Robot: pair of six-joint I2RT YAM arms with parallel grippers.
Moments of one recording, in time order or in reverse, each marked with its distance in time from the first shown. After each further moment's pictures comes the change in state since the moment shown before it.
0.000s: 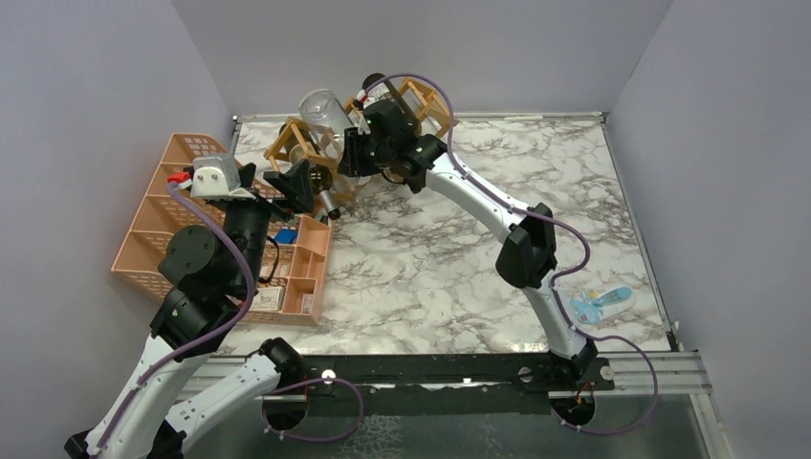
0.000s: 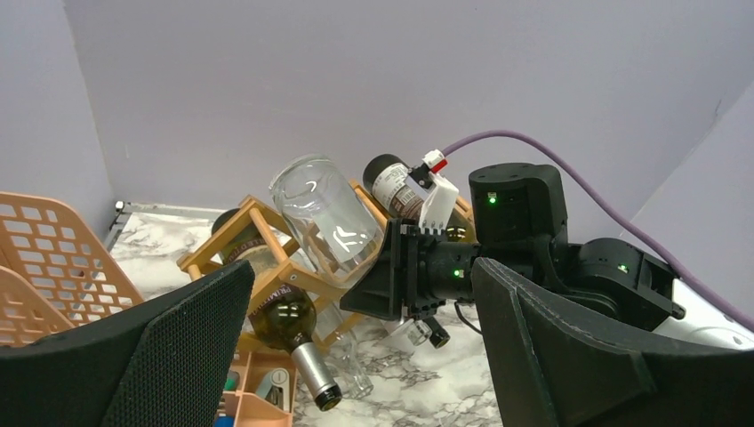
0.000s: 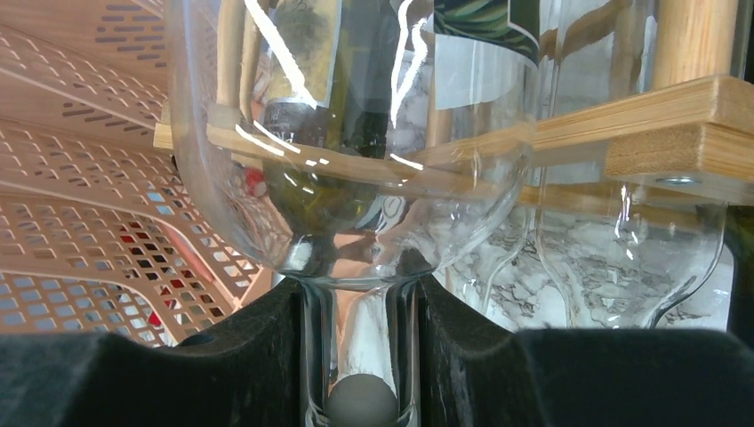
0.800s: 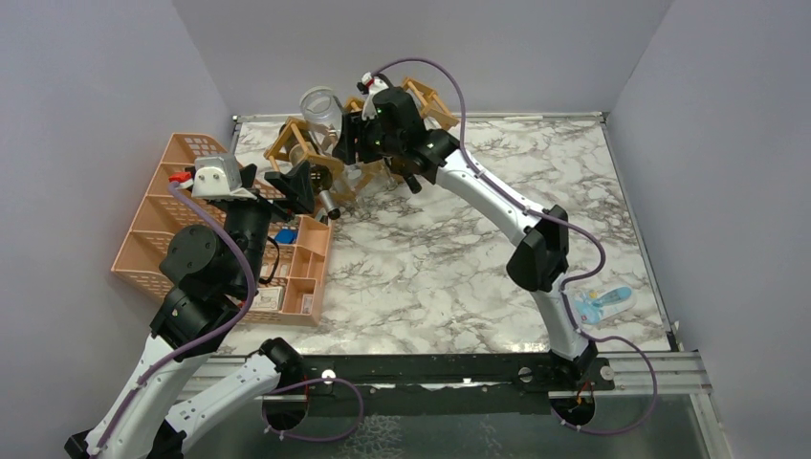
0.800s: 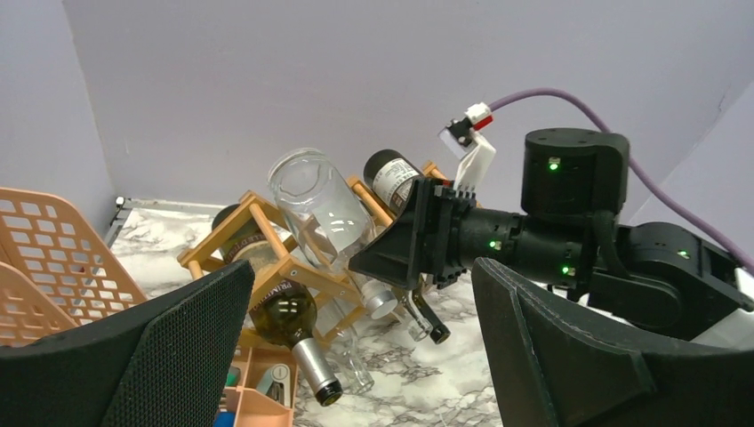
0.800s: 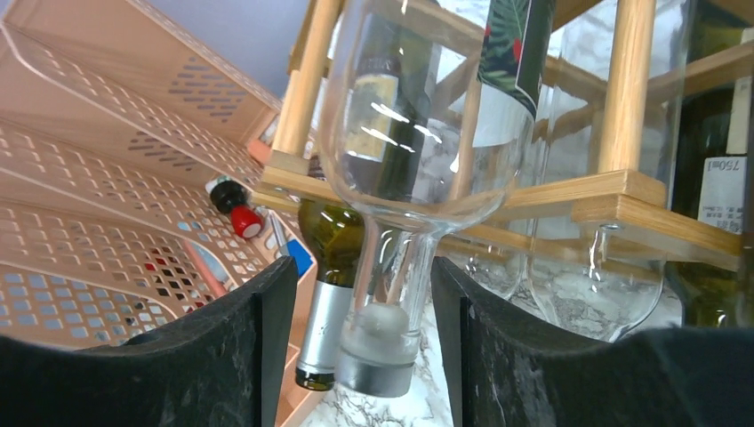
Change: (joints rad) left arm 0.000 0.000 0.000 -0.016 0.000 -0.013; right arm 0.000 -0.071 -0.039 0.093 0.002 -0.049
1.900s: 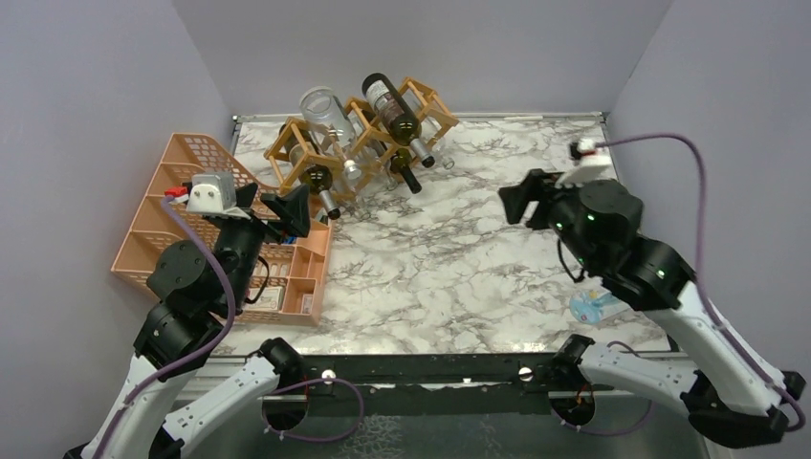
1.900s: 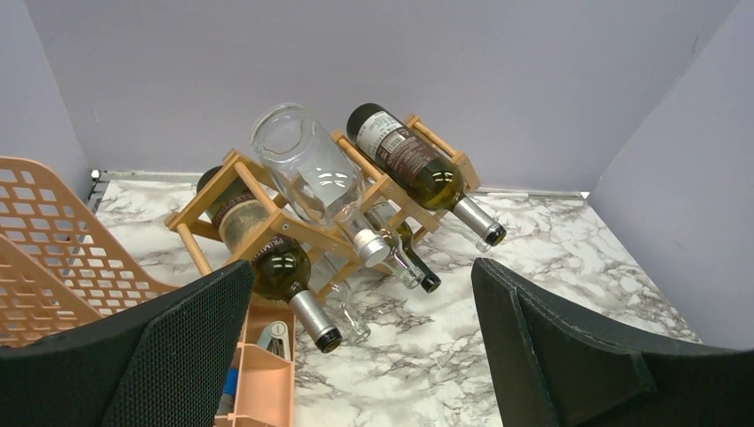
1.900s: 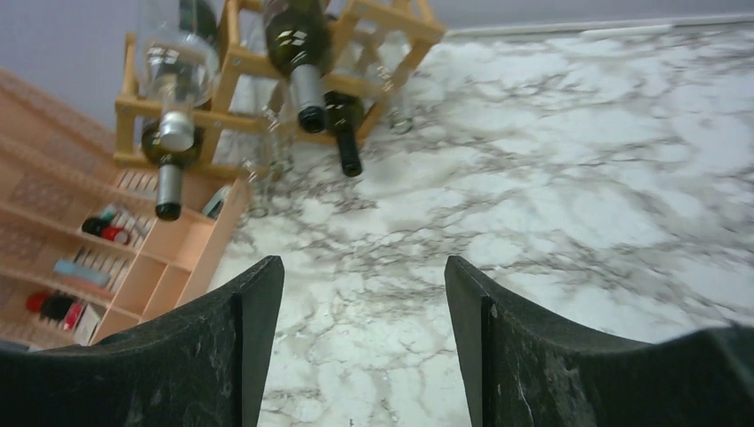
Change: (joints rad) left arm 0.000 -0.080 -0.002 -0.165 0.082 -0.034; right arm 0.000 -1.275 -1.010 -0.143 0.522 -0.030
